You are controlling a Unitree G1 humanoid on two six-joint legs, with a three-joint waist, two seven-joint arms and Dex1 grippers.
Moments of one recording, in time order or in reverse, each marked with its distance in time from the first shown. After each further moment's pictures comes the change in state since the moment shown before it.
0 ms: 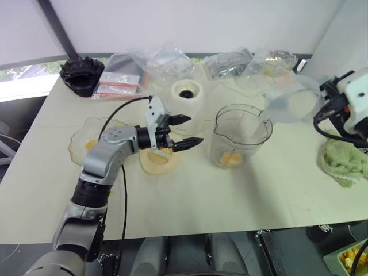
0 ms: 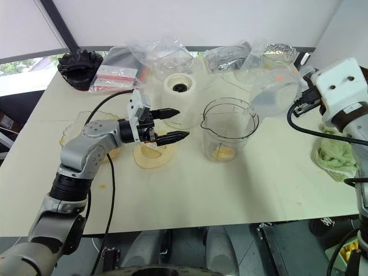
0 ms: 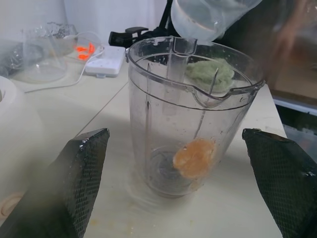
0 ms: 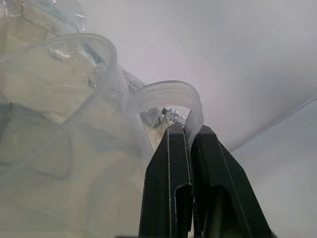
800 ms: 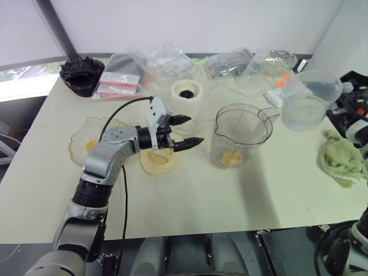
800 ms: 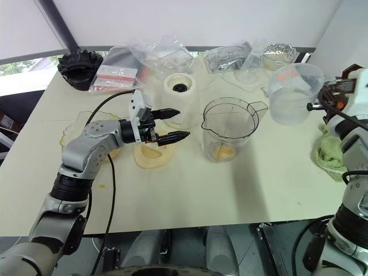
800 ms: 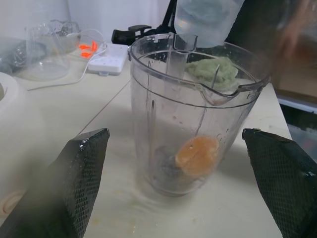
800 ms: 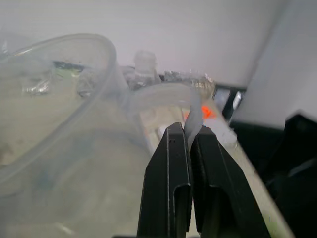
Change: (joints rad) left arm -0.003 -0.004 -0.007 0.012 0.013 0.000 0.014; right arm -0.152 0.353 -0.288 0.023 0.221 0.471 -0.183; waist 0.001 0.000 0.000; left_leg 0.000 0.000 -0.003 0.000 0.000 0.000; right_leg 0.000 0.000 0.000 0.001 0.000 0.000
